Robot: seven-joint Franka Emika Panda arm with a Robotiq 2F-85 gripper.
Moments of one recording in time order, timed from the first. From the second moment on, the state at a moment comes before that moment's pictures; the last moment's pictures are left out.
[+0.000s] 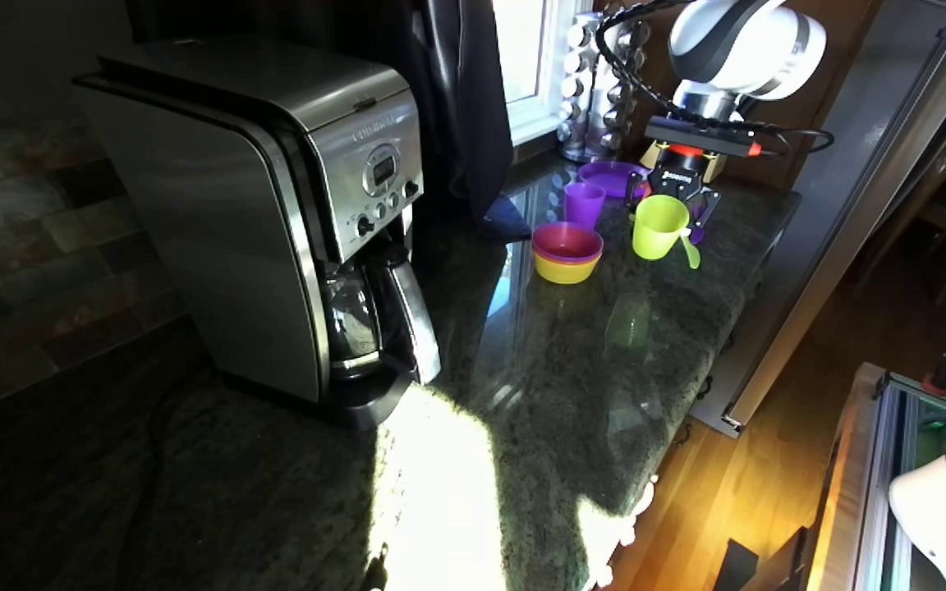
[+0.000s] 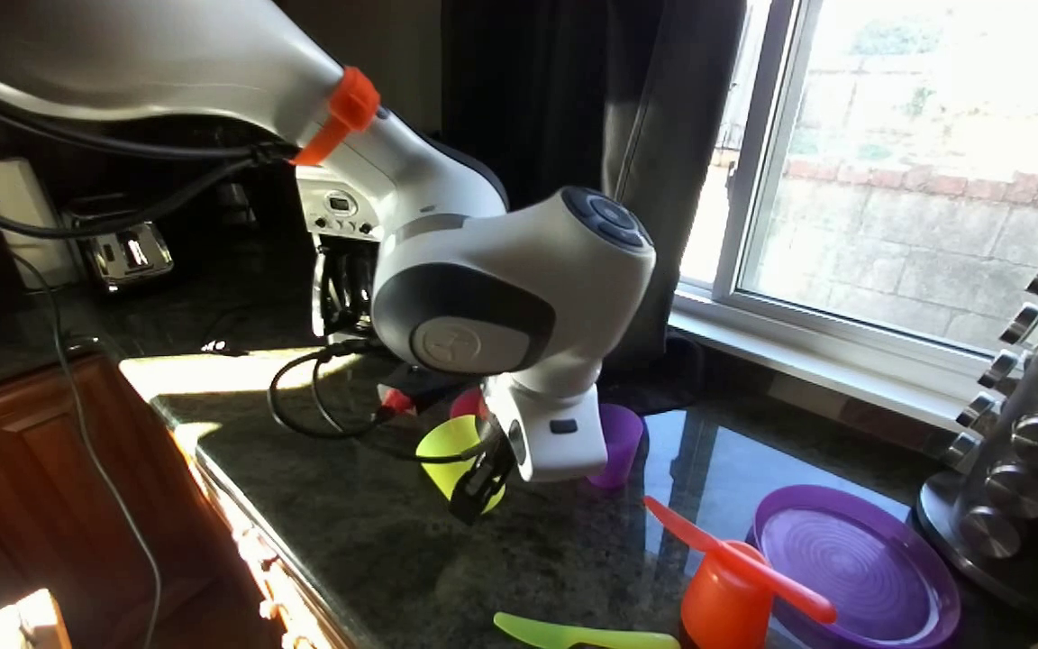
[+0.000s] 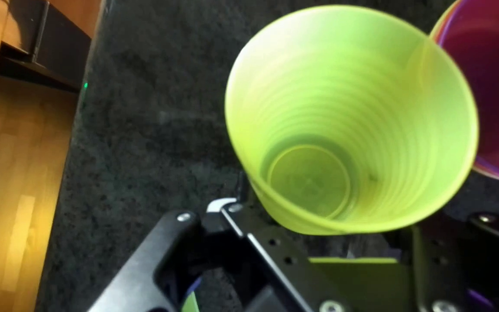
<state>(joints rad) -0.17 0.06 -0.24 -2.32 0.38 2.19 0.66</state>
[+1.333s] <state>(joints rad) -0.17 -0.03 -0.15 -2.47 -0.31 2.40 1.42</state>
